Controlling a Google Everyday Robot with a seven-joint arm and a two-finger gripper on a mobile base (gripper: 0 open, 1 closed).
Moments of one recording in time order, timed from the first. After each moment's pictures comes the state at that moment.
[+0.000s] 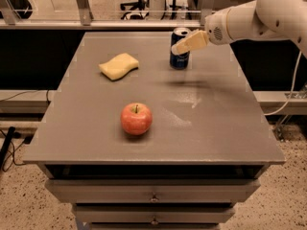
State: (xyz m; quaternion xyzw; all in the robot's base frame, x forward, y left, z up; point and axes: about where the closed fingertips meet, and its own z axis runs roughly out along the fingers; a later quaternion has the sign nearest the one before) arm 0.735 -0.142 0.936 -0.37 0.77 0.15 0.49
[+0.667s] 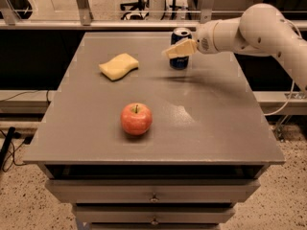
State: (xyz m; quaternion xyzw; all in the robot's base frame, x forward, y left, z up) arm 0.758 -0.118 0.904 -0.35 0.76 0.17 0.52
